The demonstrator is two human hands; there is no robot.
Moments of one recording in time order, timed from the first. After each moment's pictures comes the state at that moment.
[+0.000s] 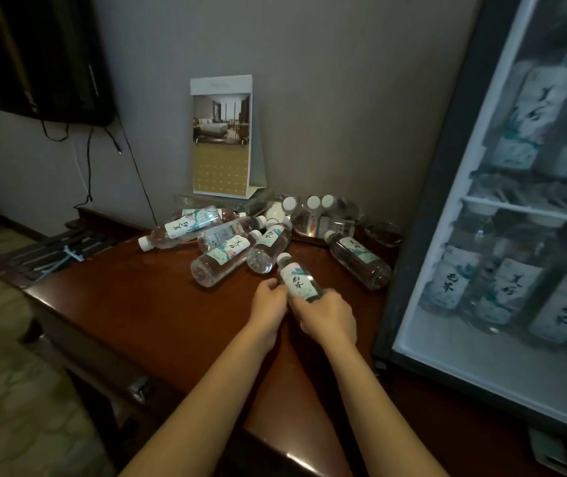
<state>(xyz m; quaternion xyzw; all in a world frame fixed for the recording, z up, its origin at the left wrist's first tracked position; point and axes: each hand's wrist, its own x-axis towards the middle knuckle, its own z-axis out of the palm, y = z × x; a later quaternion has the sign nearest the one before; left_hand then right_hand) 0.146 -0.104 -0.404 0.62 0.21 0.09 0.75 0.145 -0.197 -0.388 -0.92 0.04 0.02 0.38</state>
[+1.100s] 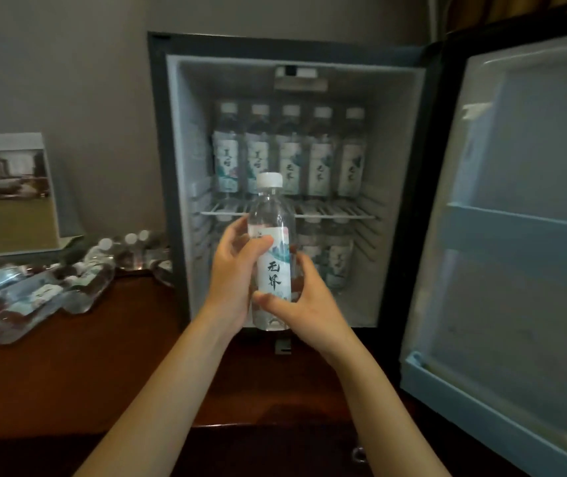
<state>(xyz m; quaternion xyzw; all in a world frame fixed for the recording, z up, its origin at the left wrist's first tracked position) -0.021 -0.333 -0.257 0.50 -0.20 0.05 0.84 -0.067 -0.438 -0.281 -0.79 -0.11 -0.18 0.58</state>
